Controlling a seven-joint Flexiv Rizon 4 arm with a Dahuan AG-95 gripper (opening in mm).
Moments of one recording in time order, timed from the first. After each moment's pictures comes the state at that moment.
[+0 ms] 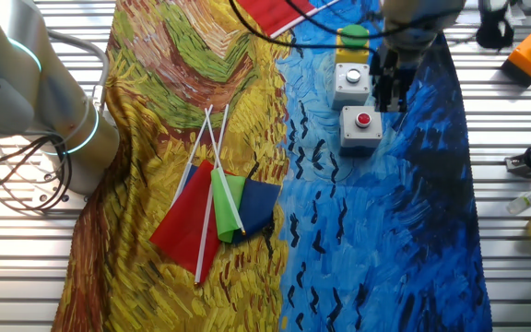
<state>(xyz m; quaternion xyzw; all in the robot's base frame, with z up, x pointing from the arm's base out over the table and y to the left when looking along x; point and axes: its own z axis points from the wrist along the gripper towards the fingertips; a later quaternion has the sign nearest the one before) 0.558 0.028 0.173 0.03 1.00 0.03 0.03</state>
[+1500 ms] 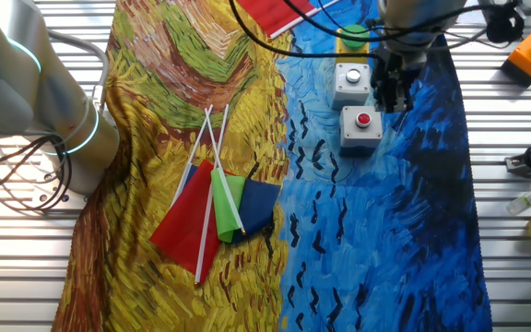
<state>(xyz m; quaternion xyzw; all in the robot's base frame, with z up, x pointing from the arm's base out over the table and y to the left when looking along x) 0.557 0.029 0.173 -0.06 1.00 -0.01 0.02</state>
